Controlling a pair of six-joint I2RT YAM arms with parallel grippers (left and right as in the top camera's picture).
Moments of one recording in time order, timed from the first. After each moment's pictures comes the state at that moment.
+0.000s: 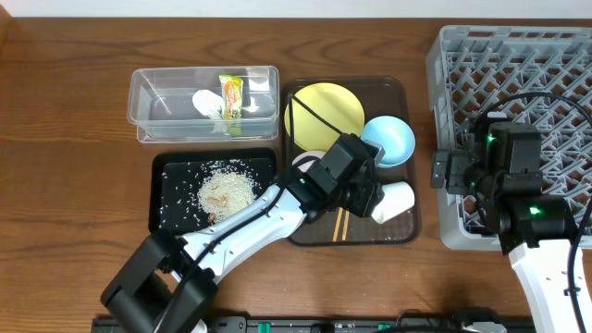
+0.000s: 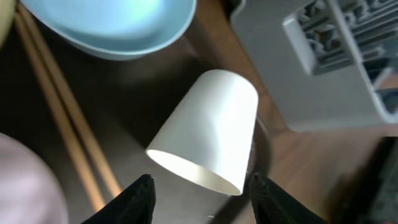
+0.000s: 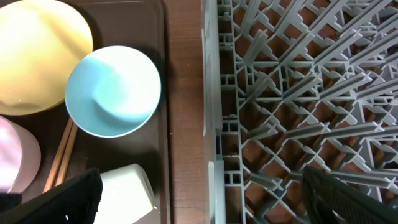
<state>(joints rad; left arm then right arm) -0.82 1.68 1.06 -0.26 0.31 -0.44 0.07 1.08 0.94 -0.74 0.07 0.09</state>
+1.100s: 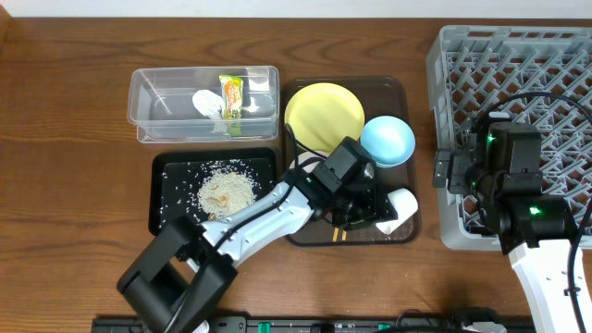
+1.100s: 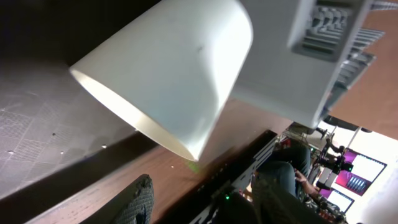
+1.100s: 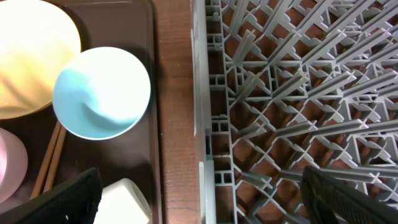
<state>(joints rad) -0.82 1.77 1.06 -0.25 0.64 -1.04 0.07 1.08 0.94 -0.74 0.11 0.09</state>
